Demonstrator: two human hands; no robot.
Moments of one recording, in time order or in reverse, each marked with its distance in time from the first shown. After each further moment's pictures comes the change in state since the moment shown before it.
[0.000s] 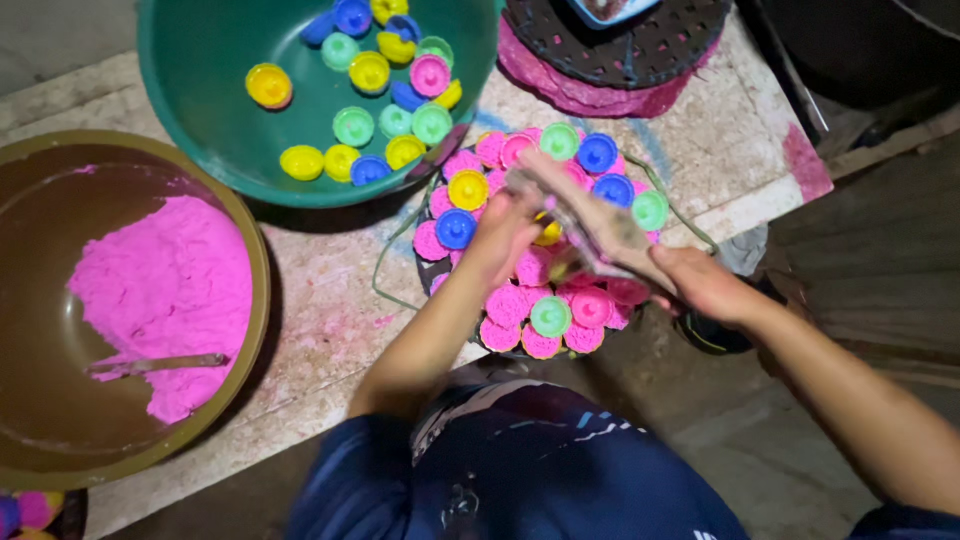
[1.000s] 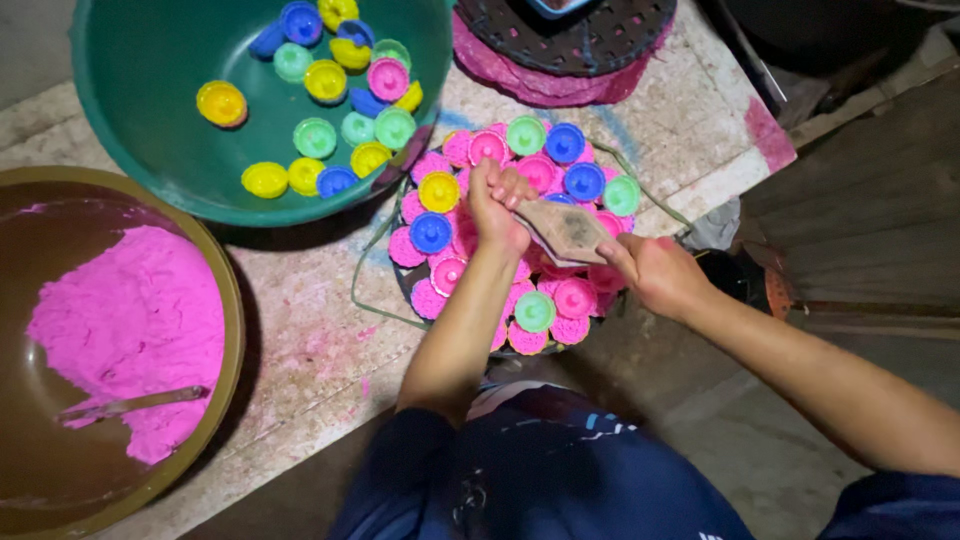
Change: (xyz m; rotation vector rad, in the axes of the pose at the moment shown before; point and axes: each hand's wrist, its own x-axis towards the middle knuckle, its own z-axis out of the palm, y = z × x) left_hand 0.069 -0.060 -0.020 -0.466 0.134 0.199; right_hand -0.021 -0.060 0.044 -0.627 0.376 -0.089
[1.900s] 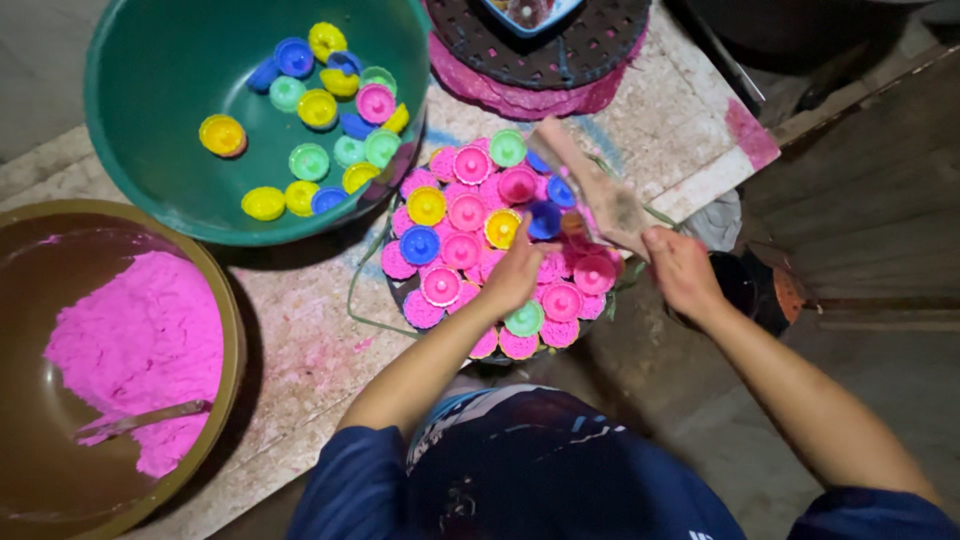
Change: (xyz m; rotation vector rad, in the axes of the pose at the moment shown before) left_hand -0.057 -0.019 -0.048 1.990 -0.708 0.968; right_hand -0.010 0.095 0.035 0.433 0.340 0.045
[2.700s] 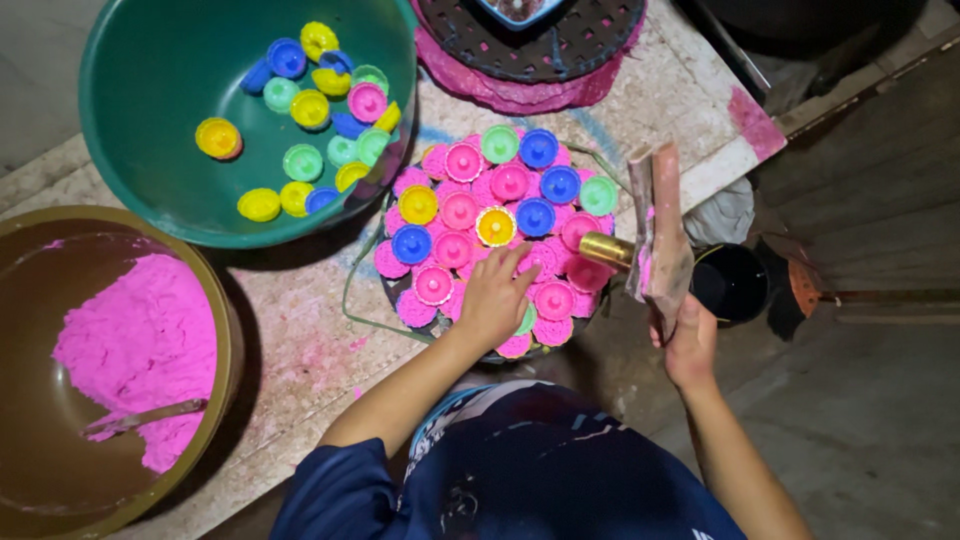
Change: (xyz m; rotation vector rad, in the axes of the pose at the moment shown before) left_hand -0.012 0.042 -0.067 0.058 -0.454 -0.102; right_hand -0.100 0.051 0.038 0.600 0.217 0.055
